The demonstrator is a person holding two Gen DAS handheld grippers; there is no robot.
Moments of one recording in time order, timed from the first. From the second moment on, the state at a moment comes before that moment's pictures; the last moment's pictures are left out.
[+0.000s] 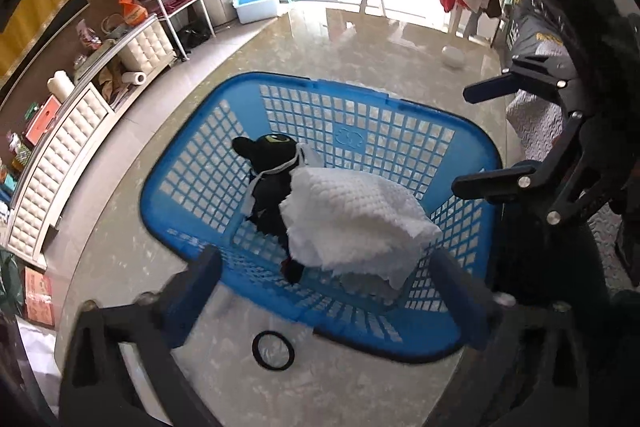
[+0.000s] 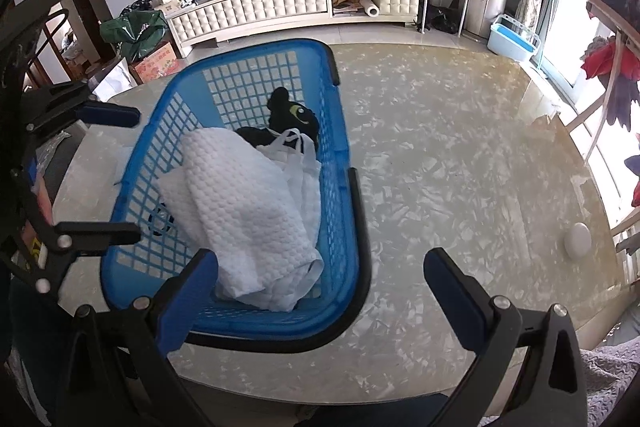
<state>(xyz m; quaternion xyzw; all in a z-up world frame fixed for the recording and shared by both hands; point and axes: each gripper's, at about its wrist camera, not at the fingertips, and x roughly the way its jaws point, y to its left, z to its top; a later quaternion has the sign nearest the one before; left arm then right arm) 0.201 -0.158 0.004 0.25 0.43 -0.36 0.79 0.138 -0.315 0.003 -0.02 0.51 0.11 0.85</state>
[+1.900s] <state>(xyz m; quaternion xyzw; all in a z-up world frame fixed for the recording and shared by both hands) 0.182 0.109 -0.054 0.13 0.49 -0.21 0.83 0.168 -0.057 -0.059 -0.15 0.54 0.24 0.79</state>
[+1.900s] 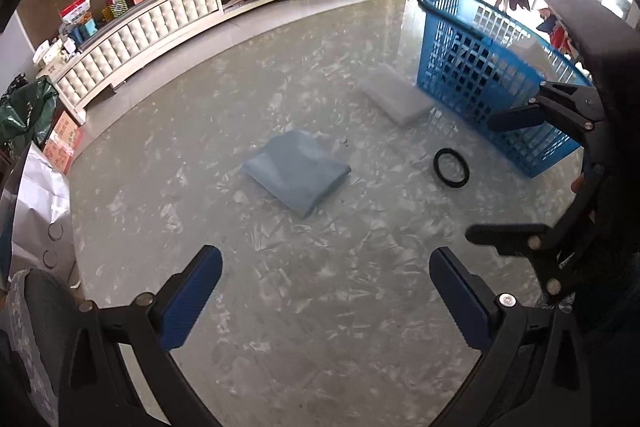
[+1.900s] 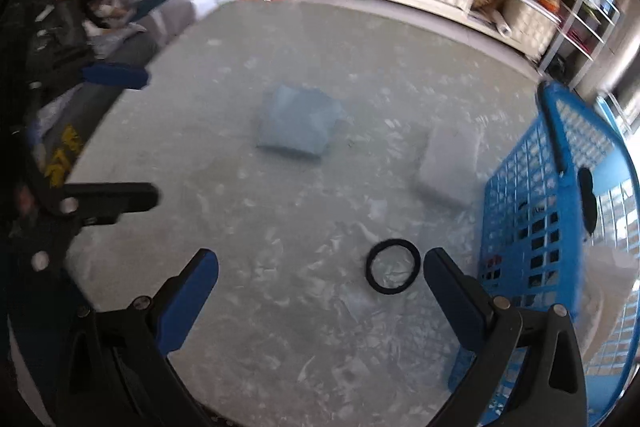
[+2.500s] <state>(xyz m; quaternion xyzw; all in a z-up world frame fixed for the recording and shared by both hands) 0.253 0.106 -0.107 0.14 0.50 -0.25 0.82 0.212 -0.074 -0.117 -0.08 0.60 0.12 0.79</state>
